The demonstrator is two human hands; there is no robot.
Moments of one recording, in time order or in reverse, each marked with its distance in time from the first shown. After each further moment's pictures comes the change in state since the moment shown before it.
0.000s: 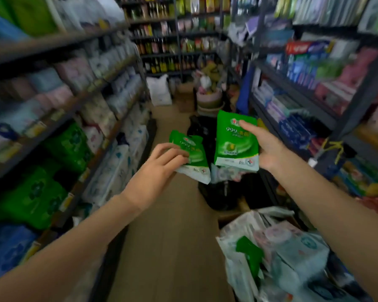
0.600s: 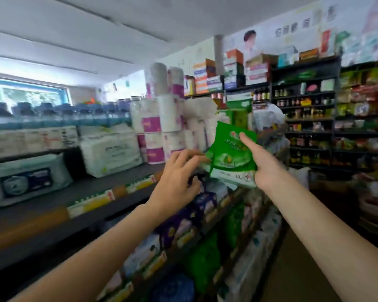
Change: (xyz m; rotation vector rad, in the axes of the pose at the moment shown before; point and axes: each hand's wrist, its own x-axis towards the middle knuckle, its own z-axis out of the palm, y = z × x) left_hand -0.192 -0.143 -0.368 0.385 0.312 -0.529; right_hand -0.072 0.051 0.505 -0.070 -0.676 -0.018
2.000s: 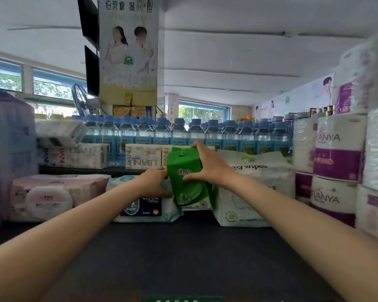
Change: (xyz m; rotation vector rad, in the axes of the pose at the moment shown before) left_hand -0.060 -0.288 -0.203 0.766 -0.423 -1.222; right_hand 0.251 0.169 0.372 -1.028 -1.144 -0.964
